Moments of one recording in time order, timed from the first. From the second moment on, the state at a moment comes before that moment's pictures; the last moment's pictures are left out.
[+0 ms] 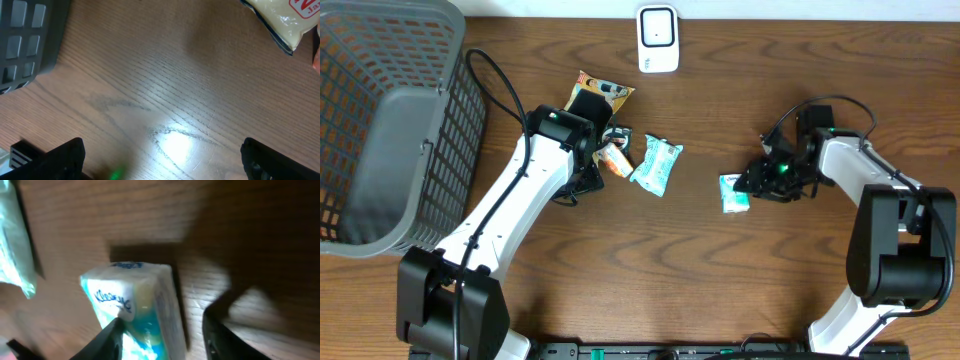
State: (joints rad) left arm -0.39 1.68 1.36 -1.29 -0.29 -0.77; right arm -0.02 1.90 1.11 -0.73 -0.52 0.09
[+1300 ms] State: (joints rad) left arm -0.39 1.68 1.36 -1.29 -0.29 -0.77; right arm -0.02 1.90 1.05 -0.68 -1.34 -0.19
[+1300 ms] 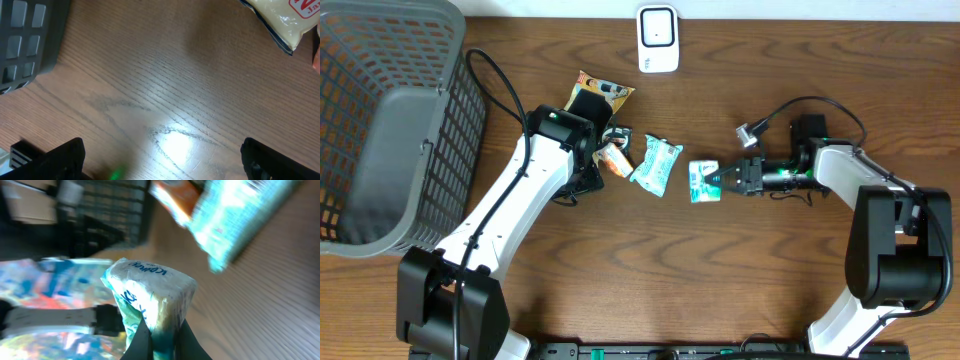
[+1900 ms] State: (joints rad) left arm -0.39 1.68 1.36 -1.29 -0.29 -0.77; right arm -0.07 1.90 1.05 -0.62 -1.52 -0.13
